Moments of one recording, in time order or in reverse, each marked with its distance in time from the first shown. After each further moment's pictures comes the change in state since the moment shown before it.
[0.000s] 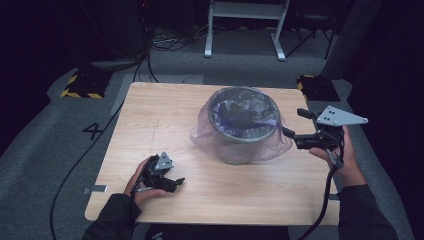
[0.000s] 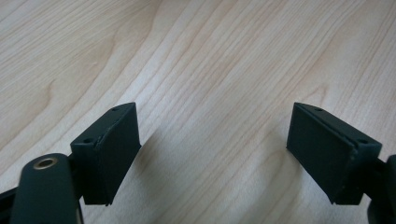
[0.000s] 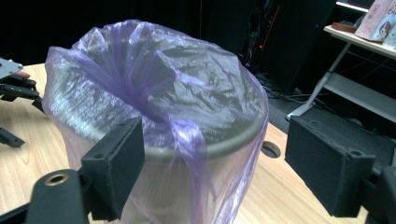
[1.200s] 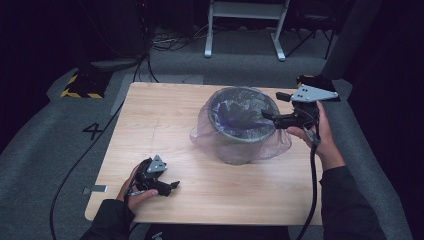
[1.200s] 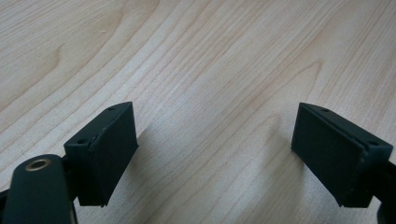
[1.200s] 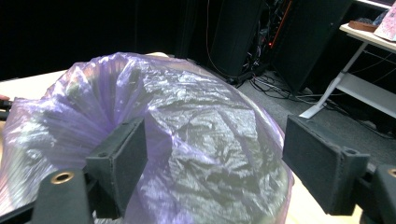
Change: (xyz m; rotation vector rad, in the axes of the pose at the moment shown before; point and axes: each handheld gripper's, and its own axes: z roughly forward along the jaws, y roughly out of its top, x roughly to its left) left arm 0.001 -0.014 -0.011 -0.003 -0.010 -0.045; right arm -0.003 0.042 0.061 0.030 0.033 0.003
